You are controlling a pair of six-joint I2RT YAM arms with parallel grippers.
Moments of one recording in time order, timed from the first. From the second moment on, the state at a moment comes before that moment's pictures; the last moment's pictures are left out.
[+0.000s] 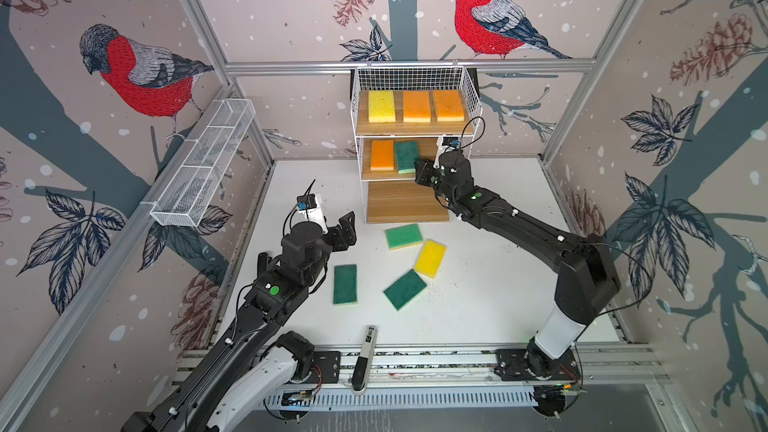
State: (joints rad) left arm -0.52 0.74 0.77 -0.36 -0.26 -0.47; right arm 0.69 1.72 1.40 0.05 0.18 0.58
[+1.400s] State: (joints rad) left arm -0.51 0.73 0.77 -0.36 -0.26 -0.47; right arm 0.70 1.69 1.33 0.12 0.30 0.81
